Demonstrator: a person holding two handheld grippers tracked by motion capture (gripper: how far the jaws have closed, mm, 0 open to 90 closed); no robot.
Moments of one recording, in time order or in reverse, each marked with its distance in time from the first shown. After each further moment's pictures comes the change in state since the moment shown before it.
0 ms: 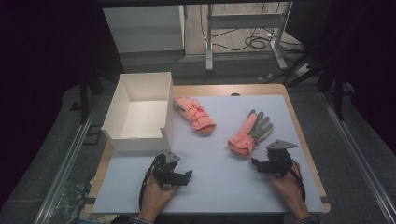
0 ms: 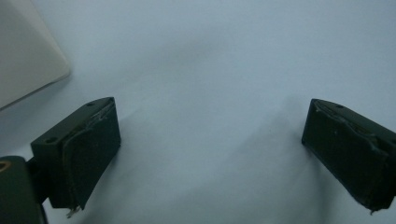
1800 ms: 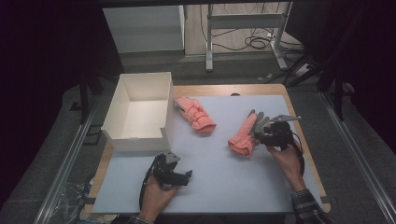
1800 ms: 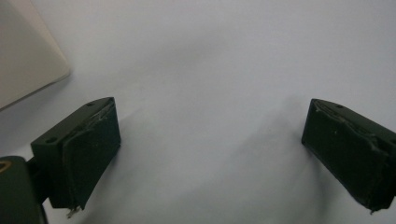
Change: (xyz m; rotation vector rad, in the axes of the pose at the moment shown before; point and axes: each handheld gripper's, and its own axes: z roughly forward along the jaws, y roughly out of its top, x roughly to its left) left arm 0.000 0.000 0.000 0.004 0.001 0.004; right arm -0.037 0.071 0.005 -0.037 0.016 0.095
